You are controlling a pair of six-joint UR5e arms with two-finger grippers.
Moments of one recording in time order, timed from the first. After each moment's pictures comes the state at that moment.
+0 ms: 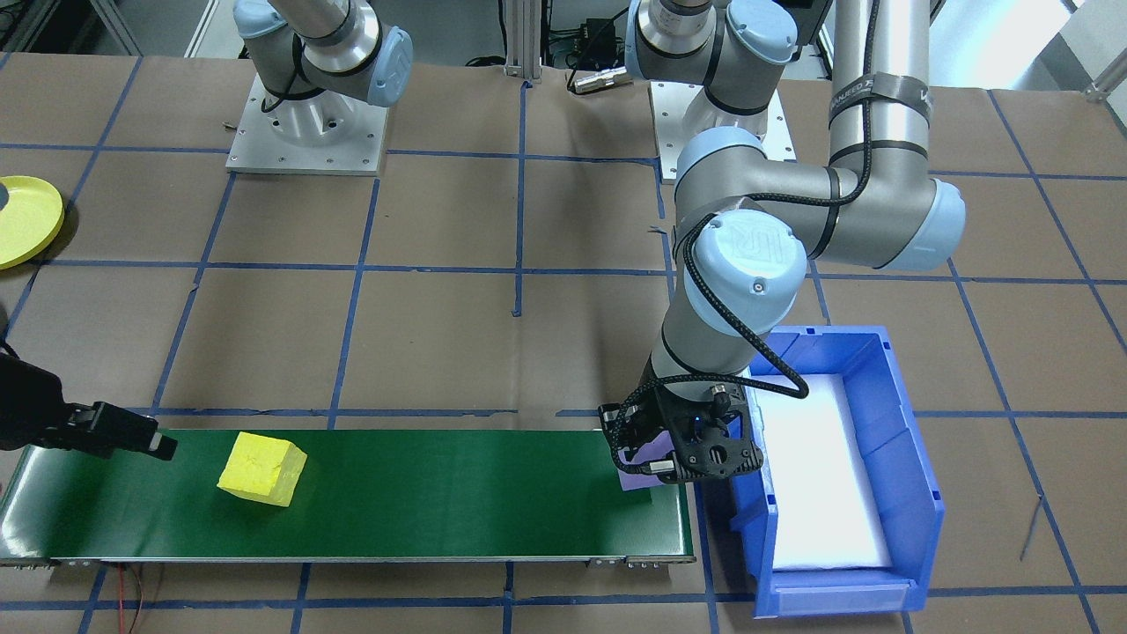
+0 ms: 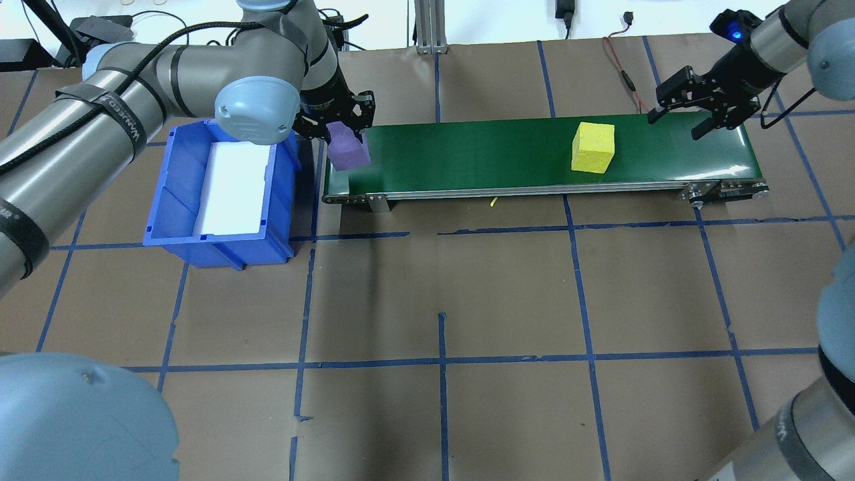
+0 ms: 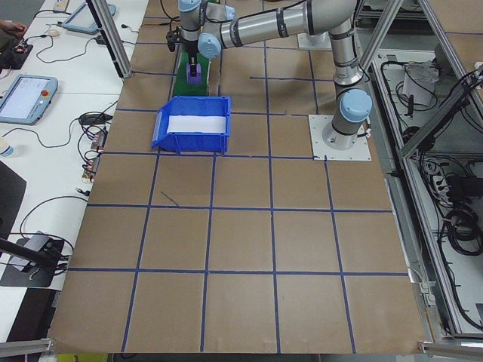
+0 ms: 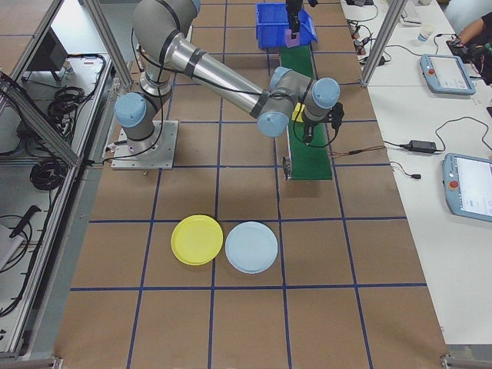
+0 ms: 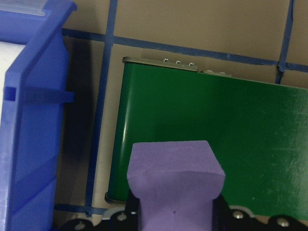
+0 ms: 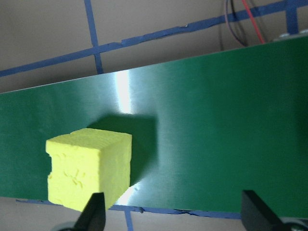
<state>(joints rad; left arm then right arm) -1.70 -2.03 -1.47 -1.11 1.55 -0.28 1.22 -1.13 1.49 -1.81 -1.23 -0.22</state>
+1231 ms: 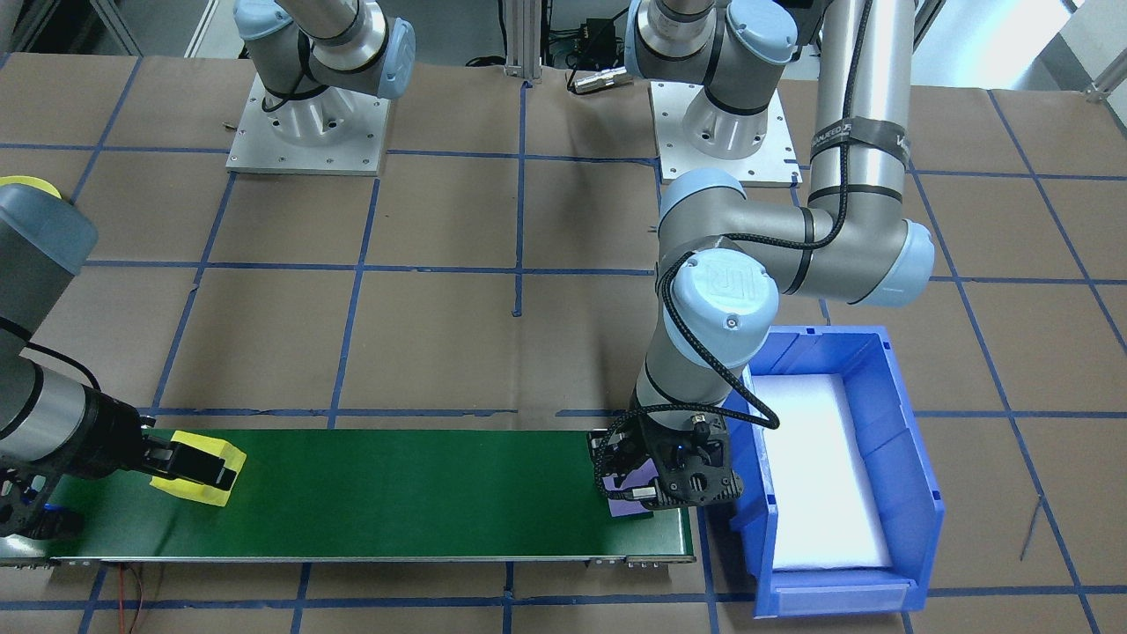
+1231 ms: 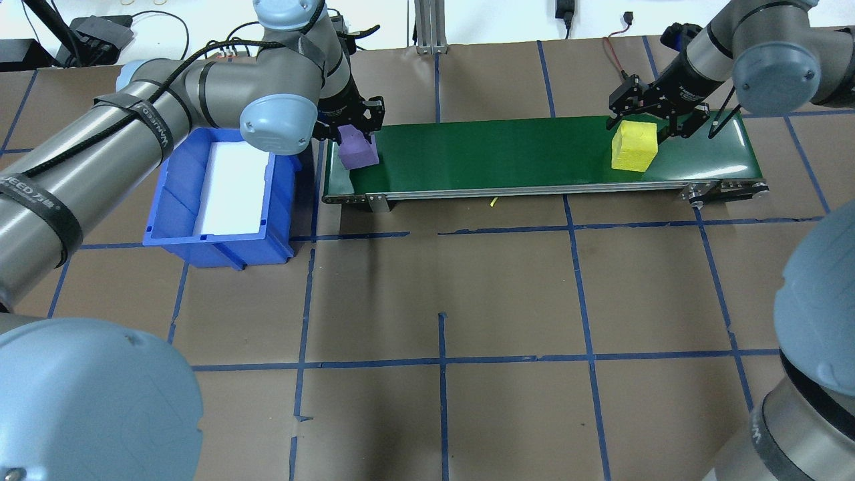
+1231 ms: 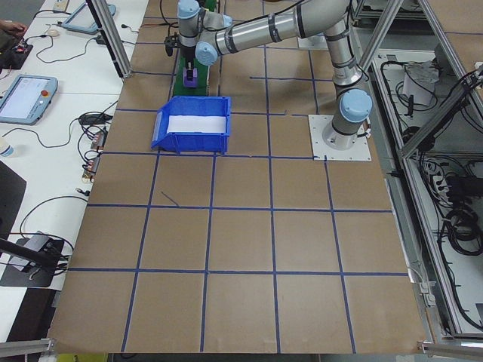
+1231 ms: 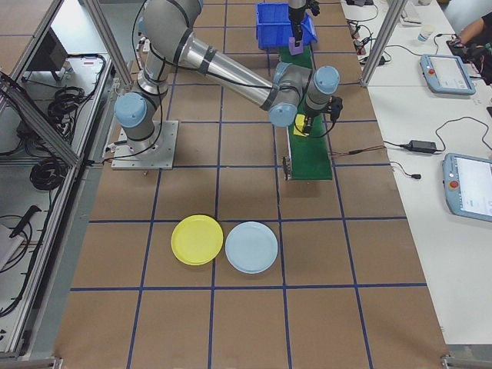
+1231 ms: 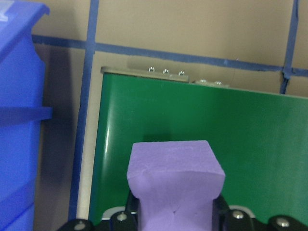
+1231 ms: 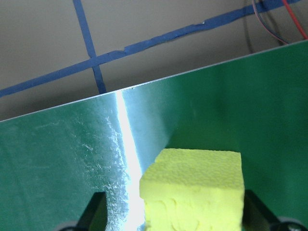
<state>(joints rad) -1.71 -2.09 -1.47 -1.02 1.55 -0.26 1.29 -1.08 1.51 -1.93 -1.28 -0.05</state>
